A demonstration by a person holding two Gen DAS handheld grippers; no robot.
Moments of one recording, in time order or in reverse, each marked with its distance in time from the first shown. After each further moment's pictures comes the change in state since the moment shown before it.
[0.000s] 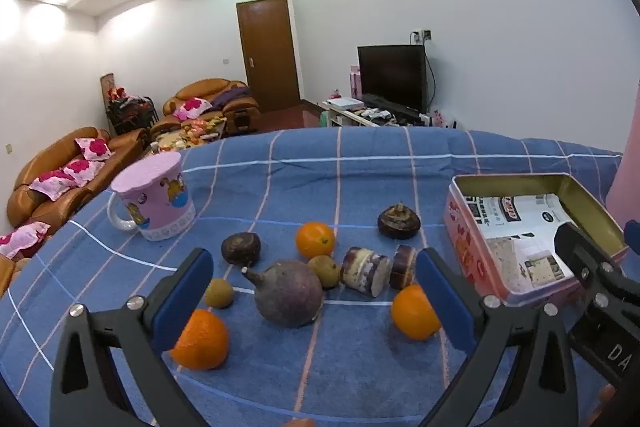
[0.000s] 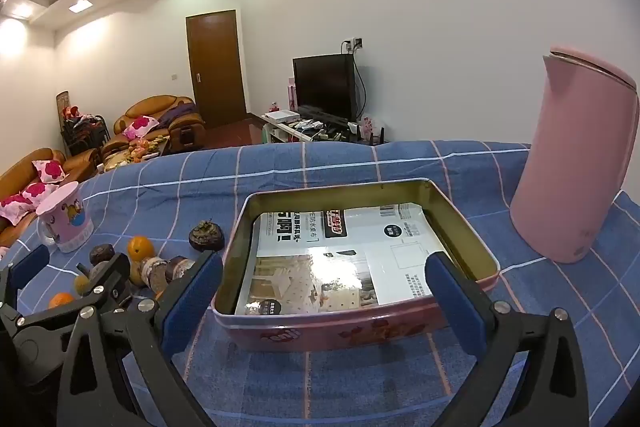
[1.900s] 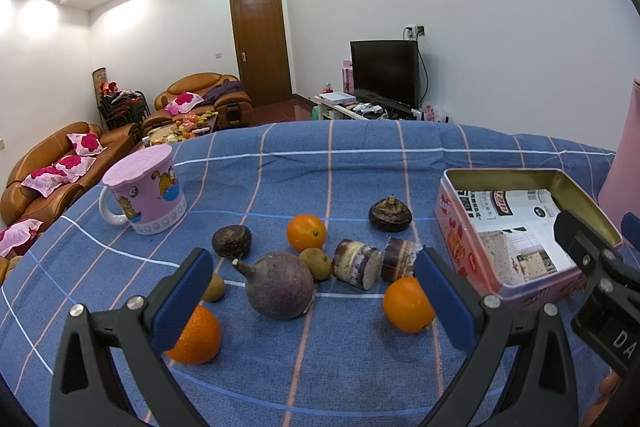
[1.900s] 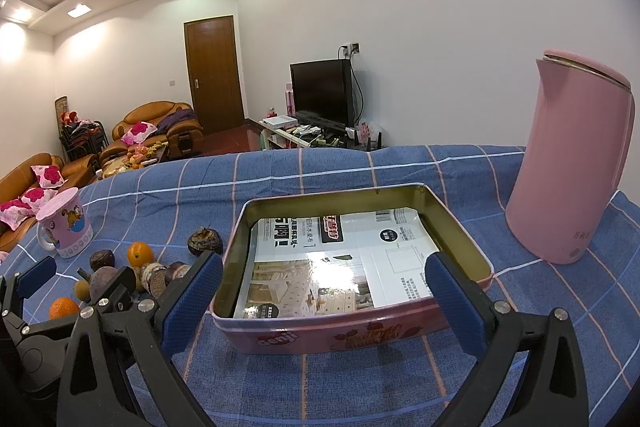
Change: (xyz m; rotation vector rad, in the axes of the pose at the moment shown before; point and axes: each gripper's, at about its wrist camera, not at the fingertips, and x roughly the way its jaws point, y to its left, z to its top) left arm 0.004 -0.002 -0.002 -0.010 0.028 -0.033; right arm -0.007 -0.003 0.001 0.010 -0.022 -0.004
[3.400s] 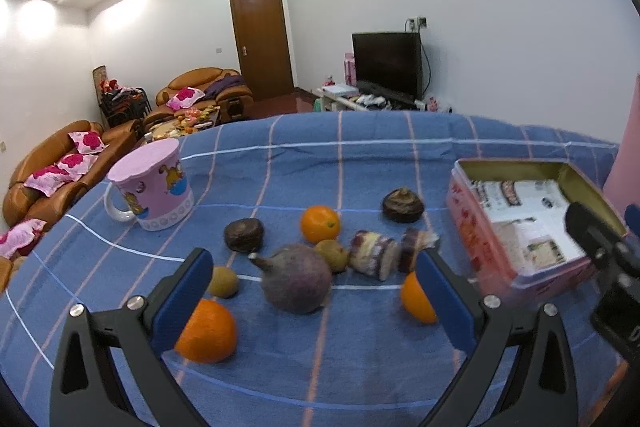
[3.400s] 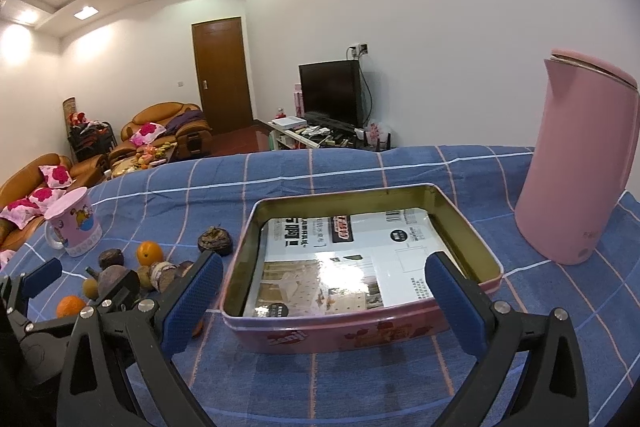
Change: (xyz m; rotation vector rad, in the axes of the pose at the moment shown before) left arm 0.004 0.013 0.000 0.024 0.045 0.021; right arm 0.002 0.004 -0.002 -0.009 -0.003 0.044
